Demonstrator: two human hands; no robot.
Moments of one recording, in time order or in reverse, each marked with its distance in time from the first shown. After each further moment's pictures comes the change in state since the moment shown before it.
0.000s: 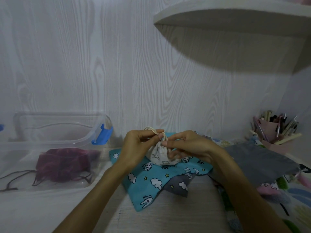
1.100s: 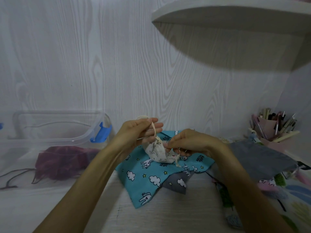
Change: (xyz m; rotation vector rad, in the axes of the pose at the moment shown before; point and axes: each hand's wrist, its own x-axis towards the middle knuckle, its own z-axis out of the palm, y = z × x) left_hand 0.011 0.035 -0.011 -0.358 -0.077 -0.391; right_hand -0.004 -0.010 -0.003 -0.335 -0.037 0.087
